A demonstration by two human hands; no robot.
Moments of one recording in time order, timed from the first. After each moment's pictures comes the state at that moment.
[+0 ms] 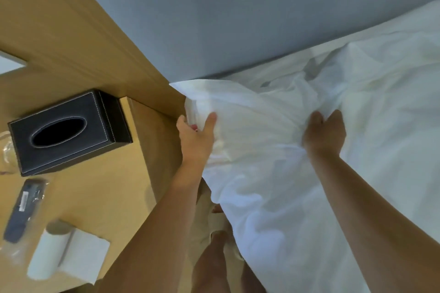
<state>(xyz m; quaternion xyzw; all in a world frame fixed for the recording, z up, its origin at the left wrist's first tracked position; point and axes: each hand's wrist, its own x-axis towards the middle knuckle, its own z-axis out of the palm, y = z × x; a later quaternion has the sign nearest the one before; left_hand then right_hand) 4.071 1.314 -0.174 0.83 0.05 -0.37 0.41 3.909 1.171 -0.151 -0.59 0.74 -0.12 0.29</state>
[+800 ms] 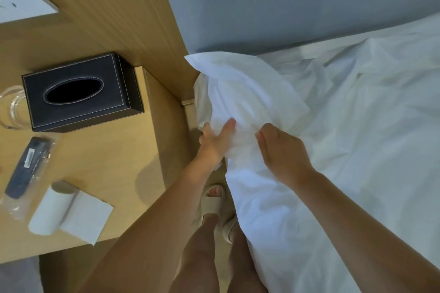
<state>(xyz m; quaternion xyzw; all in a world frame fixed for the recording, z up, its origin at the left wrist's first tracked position) 4.038 1.353 -0.184 0.78 0.07 -0.51 0.36 3.916 1.263 -0.128 -0.94 0.27 -0.03 0.20</state>
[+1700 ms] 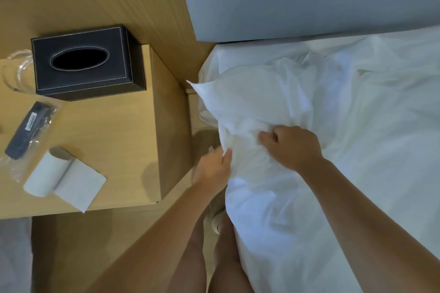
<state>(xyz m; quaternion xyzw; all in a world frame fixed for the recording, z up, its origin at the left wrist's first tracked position) 3.968 1.407 -0.167 0.85 -0.16 -0.43 0.28 3.891 1.233 -0.148 -0.89 0.34 0.21 0.20</state>
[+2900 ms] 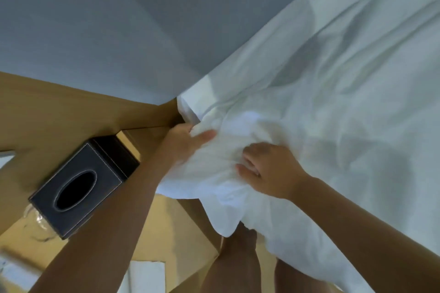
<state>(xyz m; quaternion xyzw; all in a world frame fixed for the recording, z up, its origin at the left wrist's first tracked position) 4.152 1.308 -0.145 0.78 -0.28 -0.55 0.10 3.936 1.271 -0.116 -0.86 0.35 0.06 0.38</state>
